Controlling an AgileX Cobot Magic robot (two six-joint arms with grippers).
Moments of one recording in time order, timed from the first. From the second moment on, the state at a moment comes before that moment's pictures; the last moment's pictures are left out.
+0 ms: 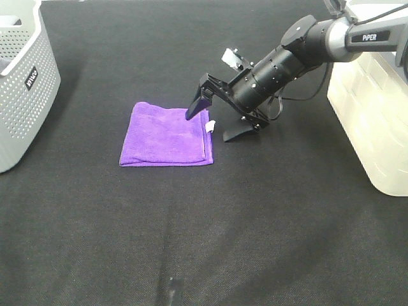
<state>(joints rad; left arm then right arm) -0.01 0.00 -0.49 0.06 1.05 -0.04 0.30 2.49 -1.90 0.77 0.92 -0.23</state>
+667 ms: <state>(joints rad) -0.01 0.00 -0.49 0.06 1.05 -0.04 0.51 2.55 -1.91 0.77 0.58 -0.22</state>
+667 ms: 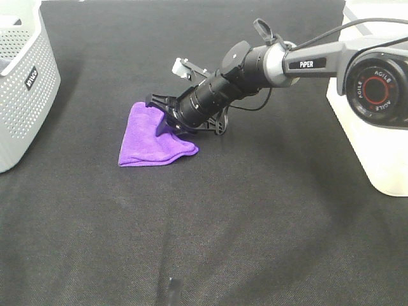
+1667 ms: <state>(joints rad) -0.01 0.00 -0.49 0.06 1.05 -0.04 -0.22 1.82 -1.88 0.54 1.00 -0.22</state>
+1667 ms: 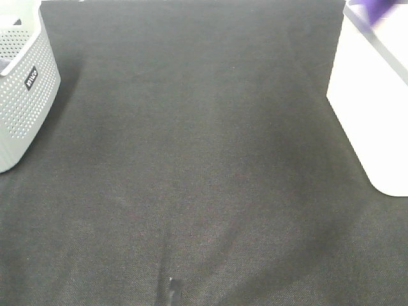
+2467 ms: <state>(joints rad) -0.01 0.00 -0.49 0.06 1.05 -0.04 -0.31 1.90 -1.88 0.31 1.07 -0.19</state>
